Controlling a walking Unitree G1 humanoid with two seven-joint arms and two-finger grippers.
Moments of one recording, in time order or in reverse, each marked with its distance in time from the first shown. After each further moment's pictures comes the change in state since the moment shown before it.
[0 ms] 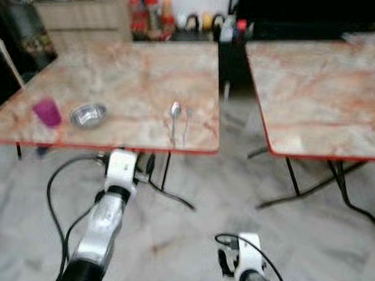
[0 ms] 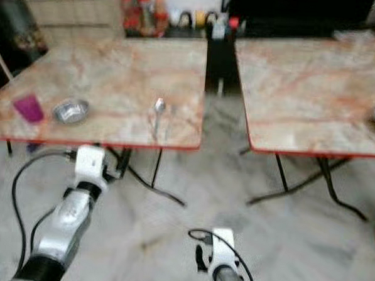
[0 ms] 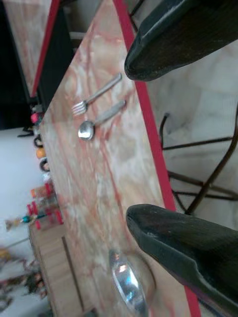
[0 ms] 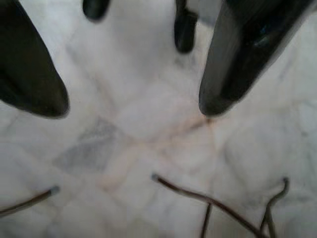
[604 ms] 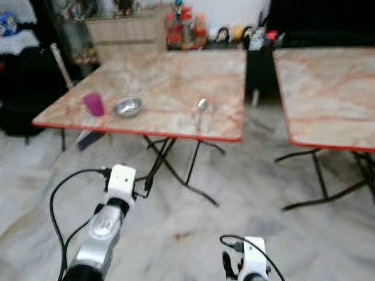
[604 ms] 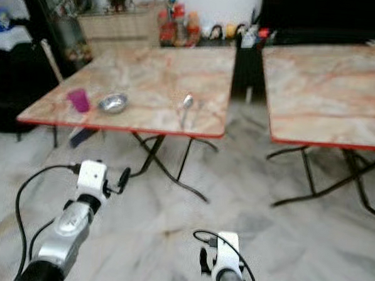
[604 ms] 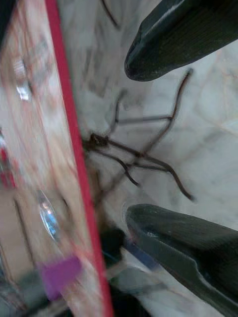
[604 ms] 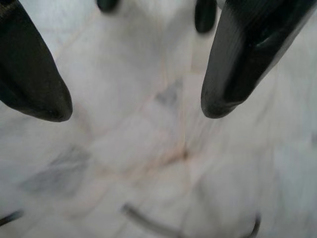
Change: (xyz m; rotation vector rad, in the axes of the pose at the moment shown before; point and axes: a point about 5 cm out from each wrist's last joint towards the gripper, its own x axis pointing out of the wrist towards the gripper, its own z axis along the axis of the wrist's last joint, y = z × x) left arm -0.003 -0.008 -0.020 -0.020 0.114 -0.055; right arm -0.004 -0.001 -0.015 0.050 0.043 -0.024
